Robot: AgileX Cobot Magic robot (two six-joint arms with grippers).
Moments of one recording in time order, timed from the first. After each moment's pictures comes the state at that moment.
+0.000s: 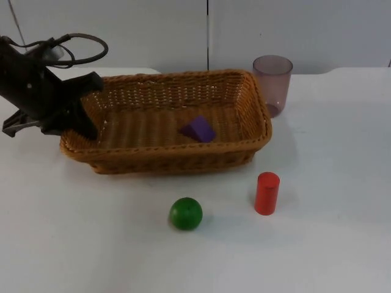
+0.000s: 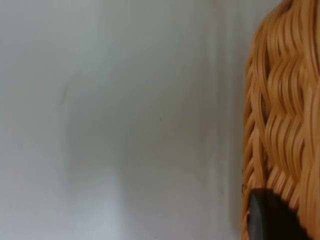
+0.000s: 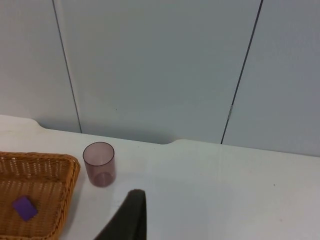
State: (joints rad) right arm 0.51 0.88 -1.53 -0.46 1.22 0.28; left arm 0.03 2.18 -1.37 -0.77 0.71 0.45
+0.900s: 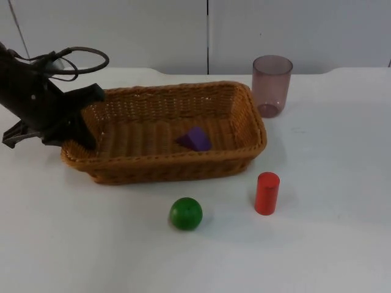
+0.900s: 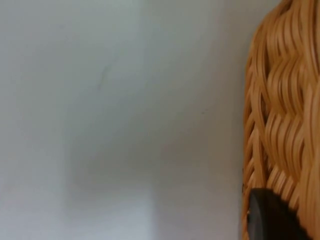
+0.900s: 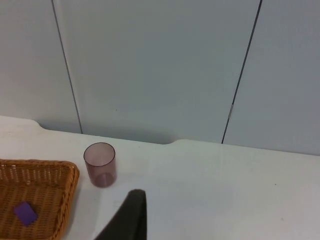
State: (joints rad) right arm 0.51 0.88 -1.53 -0.46 1.22 0.28; left arm 0.03 2.21 -1.37 -0.71 0.68 0.38
